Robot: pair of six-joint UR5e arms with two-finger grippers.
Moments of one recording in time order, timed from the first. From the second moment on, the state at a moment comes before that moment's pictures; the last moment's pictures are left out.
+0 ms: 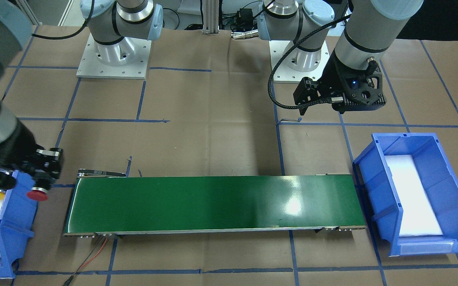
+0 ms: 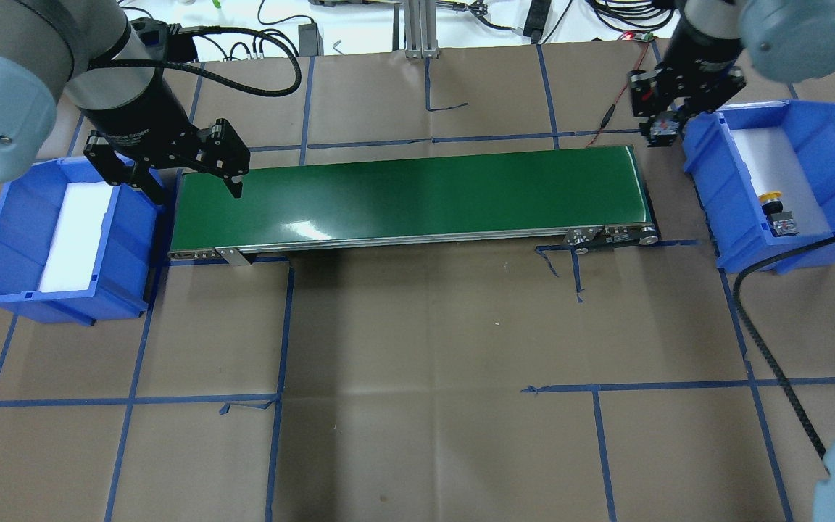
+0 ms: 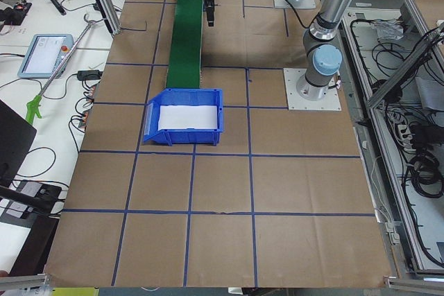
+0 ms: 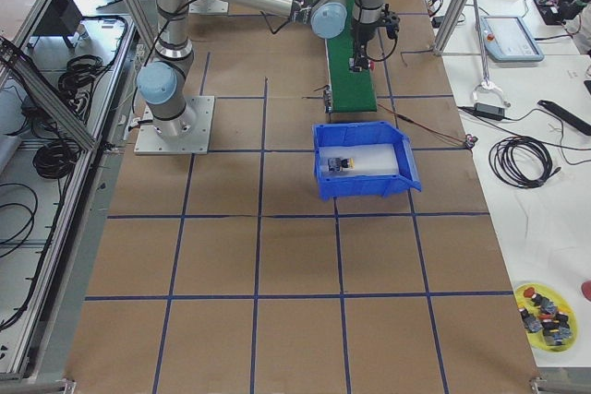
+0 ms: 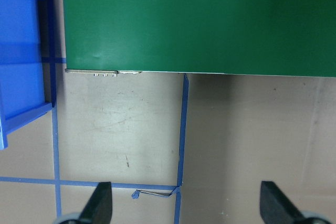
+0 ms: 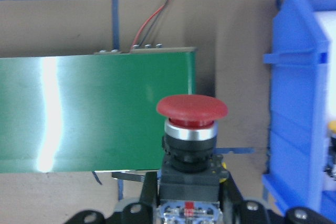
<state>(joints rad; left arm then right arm) -1.54 -1.59 -1.60 -1.56 1.58 -0.03 1.37 -1.29 1.44 -1.73 -1.57 -0.20</state>
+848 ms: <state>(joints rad) -1.54 -1.59 -1.60 -1.56 1.58 -0.03 1.15 -1.09 1.32 -1.83 -1.56 -0.63</state>
